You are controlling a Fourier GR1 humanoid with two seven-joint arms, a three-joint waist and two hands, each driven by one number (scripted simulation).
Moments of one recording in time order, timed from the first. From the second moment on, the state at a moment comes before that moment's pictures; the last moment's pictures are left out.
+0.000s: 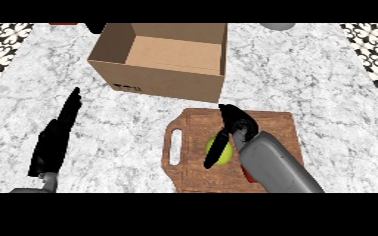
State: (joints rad) left arm 0.01 0.36 -0.13 -1.54 -0.02 0.23 0.09; right arm -0.51 -0.12 0.53 -1.27 0.19 0.17 1.17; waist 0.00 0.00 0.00
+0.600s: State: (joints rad) left arm -0.01 0.33 -0.11 -1.53 -0.04 0.21 0.11; right arm -0.50 -0.09 0.52 -1.23 0.23 0.18 1.14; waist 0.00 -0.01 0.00
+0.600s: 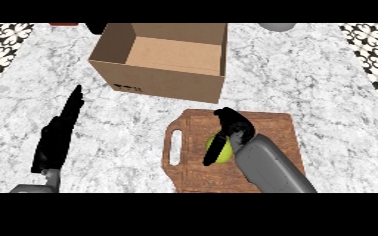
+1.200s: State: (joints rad) left arm 0.01 0.33 -0.09 -1.55 -0.05 0.19 0.09; right arm -0.53 -0.13 0.55 -1.20 0.43 0.19 1.05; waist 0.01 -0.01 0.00
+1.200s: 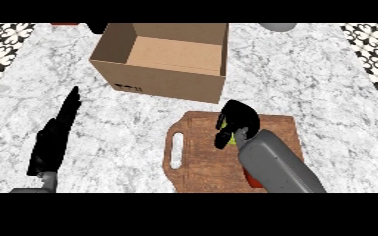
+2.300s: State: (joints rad) left arm -0.07 0.29 -0.14 -1.53 -0.07 0.16 0.09; right arm -0.93 -0.60 0.37 -0.90 0.40 0.16 -0.36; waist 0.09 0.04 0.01
